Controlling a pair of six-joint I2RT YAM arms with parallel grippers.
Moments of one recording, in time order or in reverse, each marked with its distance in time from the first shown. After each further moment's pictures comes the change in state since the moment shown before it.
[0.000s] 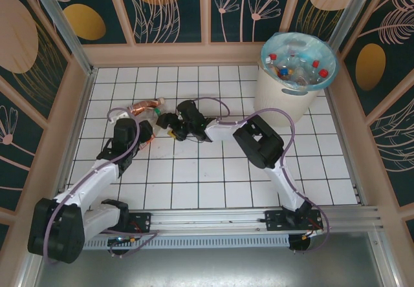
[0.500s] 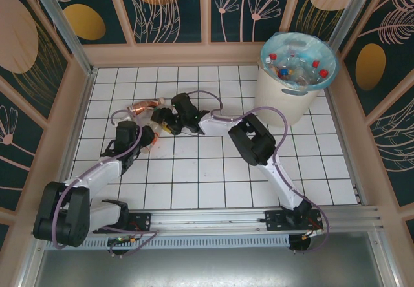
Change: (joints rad) left arm 0.019 0.090 -0.073 0.082 0.082 0.001; right arm -0.015 0.126 0.241 -0.139 -0.043 -0.060
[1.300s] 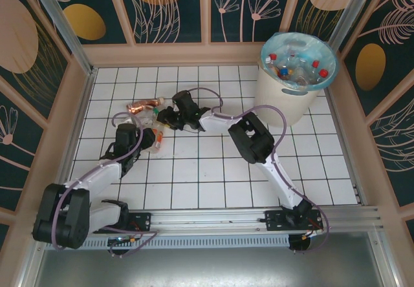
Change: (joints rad) left arm 0.000 -0.076 -0.011 -0.013 0.019 0.034; right arm -0.035 -0.018 -0.014 -0.058 0.017 -0.114
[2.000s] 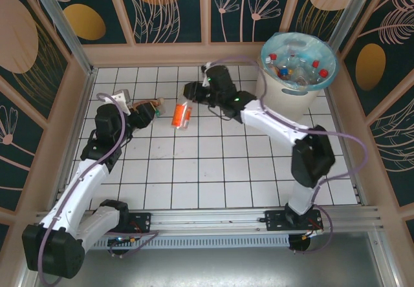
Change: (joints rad) left arm -0.005 -0.177 0.317 -0.203 0.247 0.059; right arm -0.101 -0.694 -0.253 -0.224 0.288 -0.395
